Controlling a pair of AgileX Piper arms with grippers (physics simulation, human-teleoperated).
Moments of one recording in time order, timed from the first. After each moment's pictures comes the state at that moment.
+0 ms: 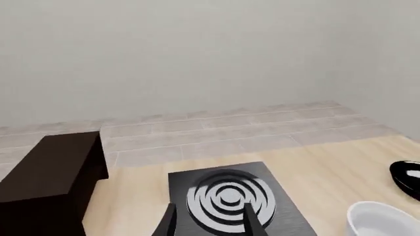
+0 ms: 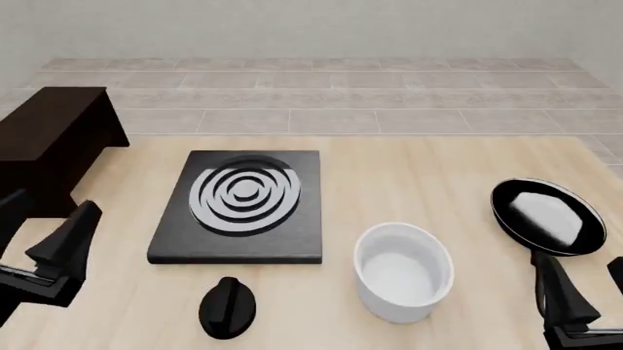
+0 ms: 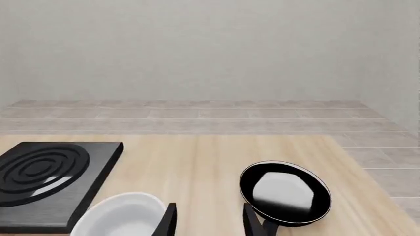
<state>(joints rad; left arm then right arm) -0.21 0.32 -0.24 -0.10 0.00 0.00 0.01 0.00 0.00 0.00</state>
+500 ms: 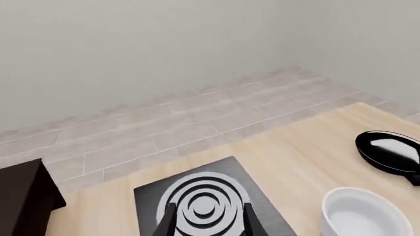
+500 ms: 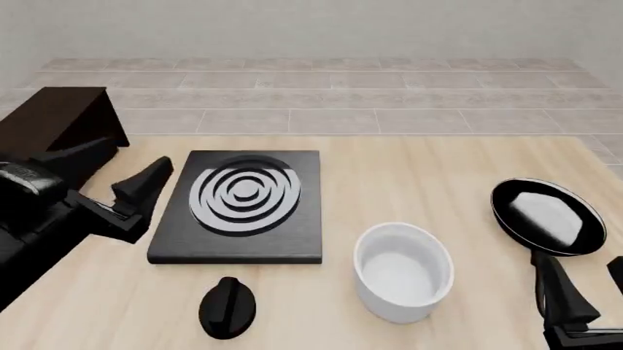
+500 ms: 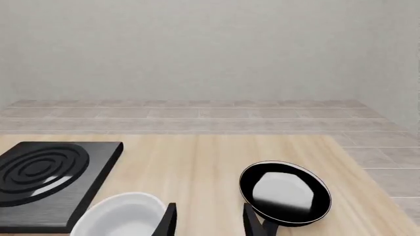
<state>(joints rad) -0.39 0.73 -0.46 -0.18 0.08 0.00 0.01 0.00 -0.01 0.00</state>
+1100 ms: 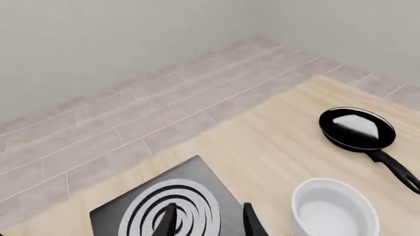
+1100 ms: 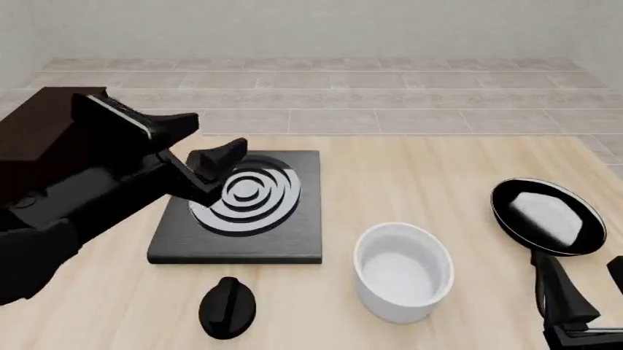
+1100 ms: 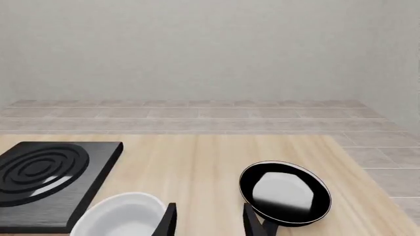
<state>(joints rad) -0.55 1.04 -0.70 -0.12 0.11 0.00 0.02 0.00 -0.01 0.00</state>
